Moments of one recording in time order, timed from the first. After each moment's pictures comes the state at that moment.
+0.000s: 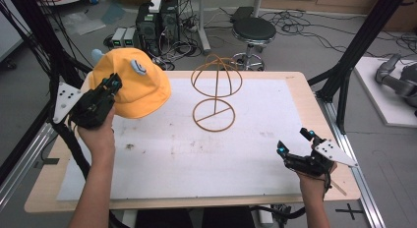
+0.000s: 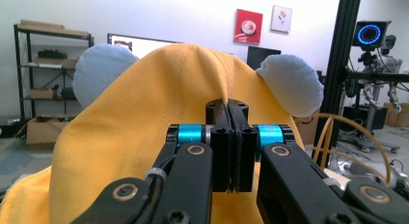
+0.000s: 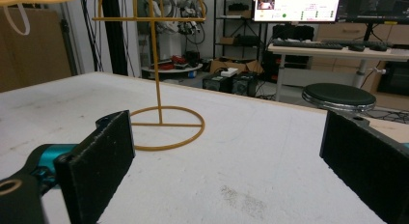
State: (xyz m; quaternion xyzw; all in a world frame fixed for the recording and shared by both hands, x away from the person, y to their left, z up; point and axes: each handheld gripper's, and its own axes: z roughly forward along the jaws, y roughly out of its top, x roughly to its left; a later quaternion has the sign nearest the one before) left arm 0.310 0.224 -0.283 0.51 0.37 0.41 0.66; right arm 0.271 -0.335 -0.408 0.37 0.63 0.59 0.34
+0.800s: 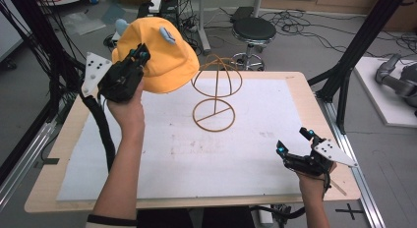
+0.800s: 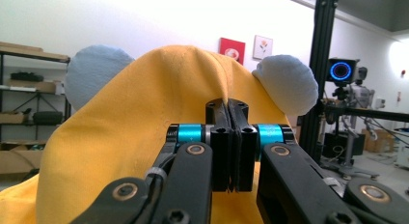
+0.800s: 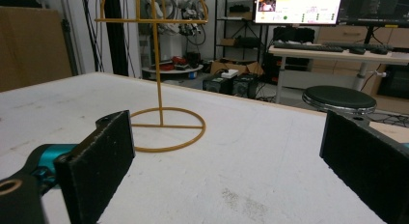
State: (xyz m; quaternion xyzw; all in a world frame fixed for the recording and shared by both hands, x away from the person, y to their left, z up) left arm 0.341 0.152 -0.233 0.48 0.34 0.40 0.70; right arm 0.271 -0.332 -0.407 0.37 0.63 0.59 0.34
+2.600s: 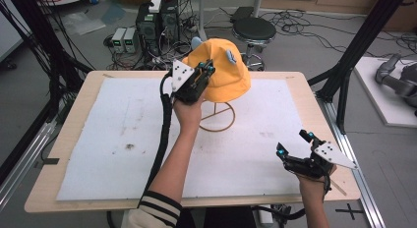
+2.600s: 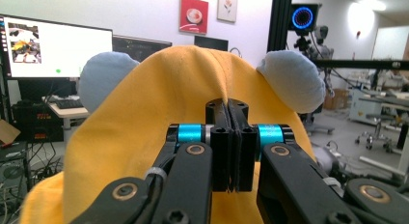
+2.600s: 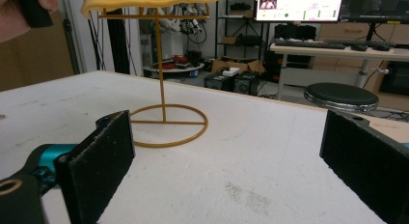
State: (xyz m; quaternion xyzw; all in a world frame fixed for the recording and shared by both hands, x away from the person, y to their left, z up) left arm 0.399 0.030 -0.299 0.56 0.32 0.34 0.68; right arm 0.266 -0.333 -0.411 0.37 0.63 0.59 0.34
